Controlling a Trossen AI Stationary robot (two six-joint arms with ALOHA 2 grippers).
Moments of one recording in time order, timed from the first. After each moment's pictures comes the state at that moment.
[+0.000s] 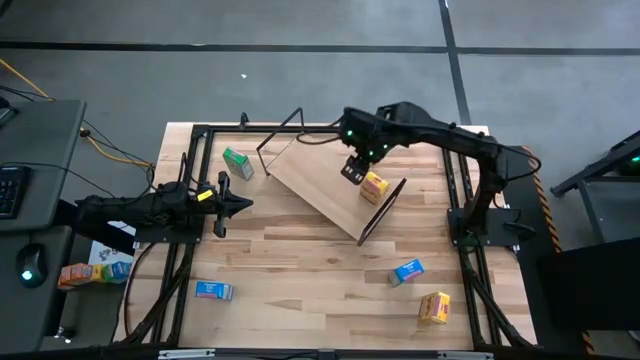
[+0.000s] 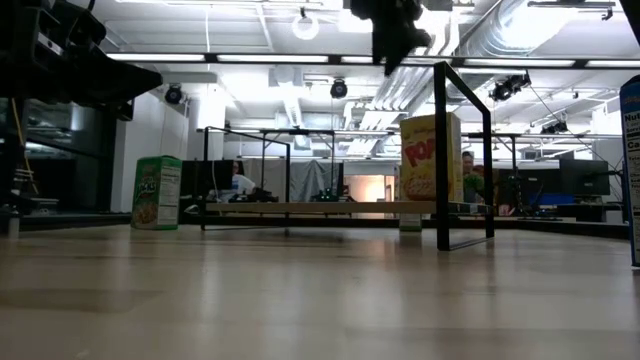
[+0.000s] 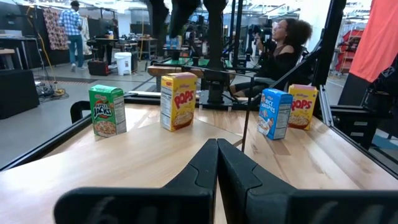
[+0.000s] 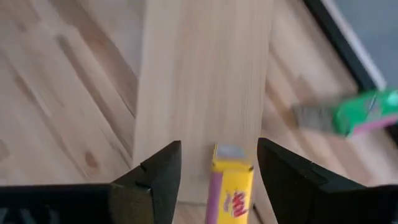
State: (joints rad) left arm 0.02 0.01 0.01 0.02 -0.06 -0.02; right arm -0.24 1.81 2.05 -1.43 0.07 0.31
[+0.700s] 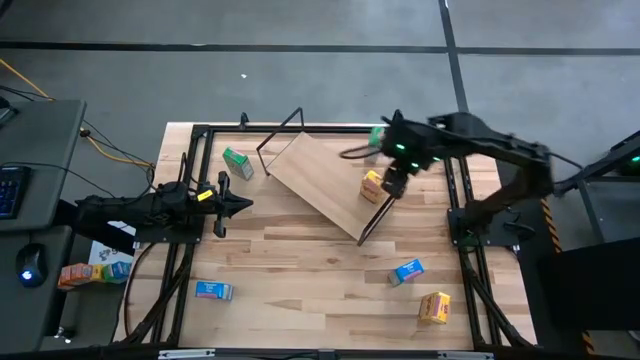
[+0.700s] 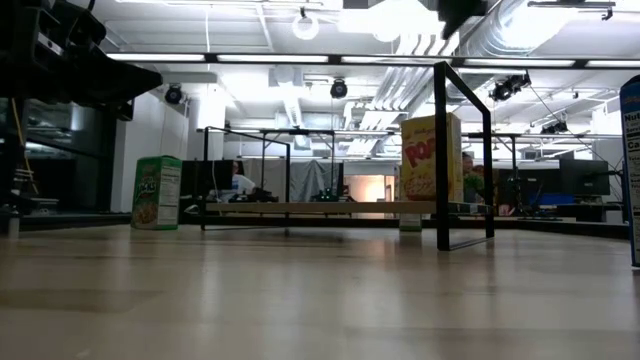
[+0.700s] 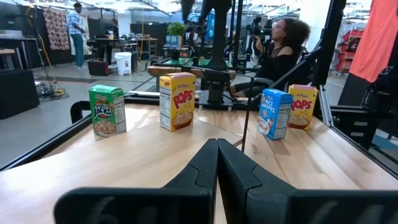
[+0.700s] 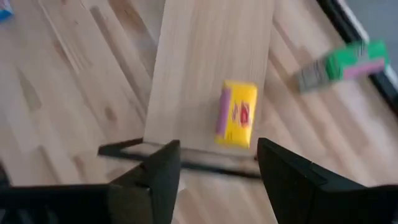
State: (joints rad) left arm 0.02 0.01 0.01 0.02 -0.06 -0.02; right arm -0.13 1.44 1.75 -1.44 0.07 0.38
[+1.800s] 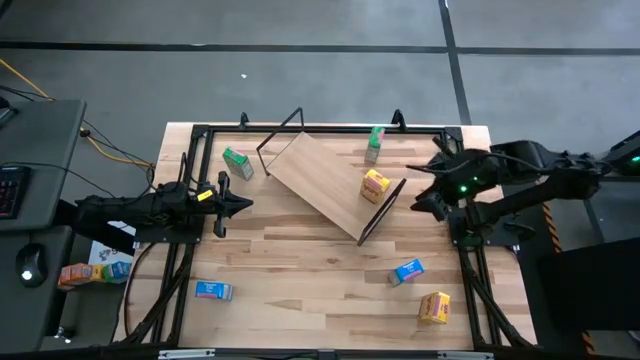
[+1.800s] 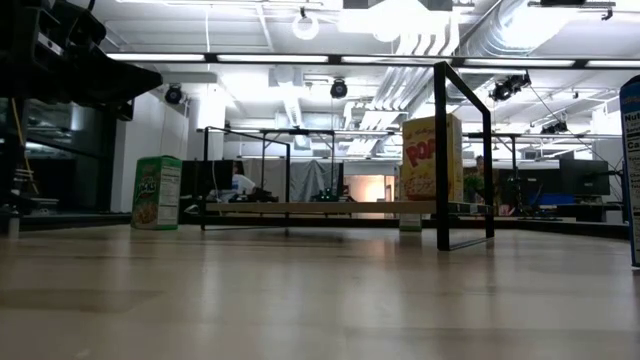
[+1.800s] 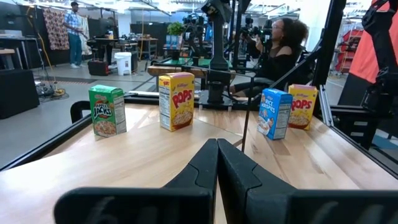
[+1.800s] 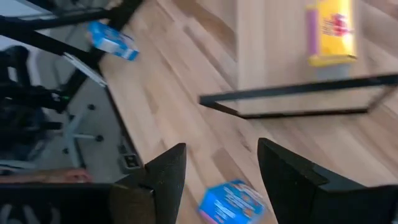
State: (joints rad) left arm 0.02 0.01 0.01 0.02 -0.06 -0.02; right arm 0.12 0.97 1.33 -1.15 -0.01 0.89
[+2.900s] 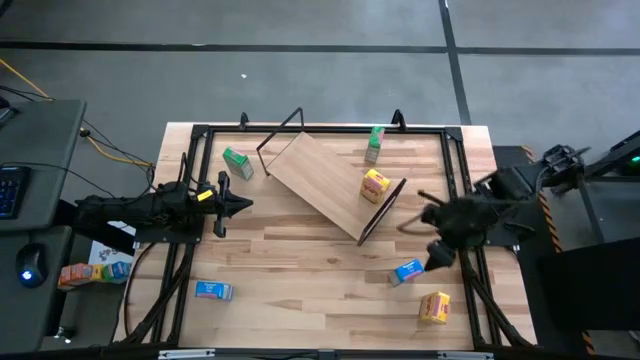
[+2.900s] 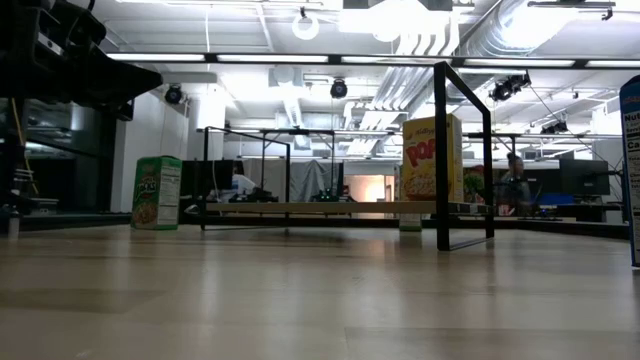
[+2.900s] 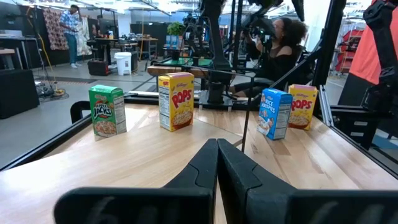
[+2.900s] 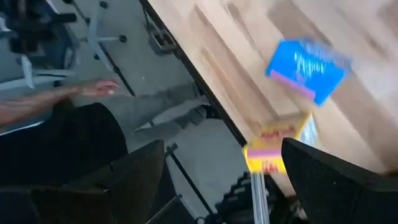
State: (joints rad) left arm 0.02 0.01 0.01 0.02 -0.06 -0.02; right arm 0.49 1.09 1.33 -1.15 -0.27 1.33
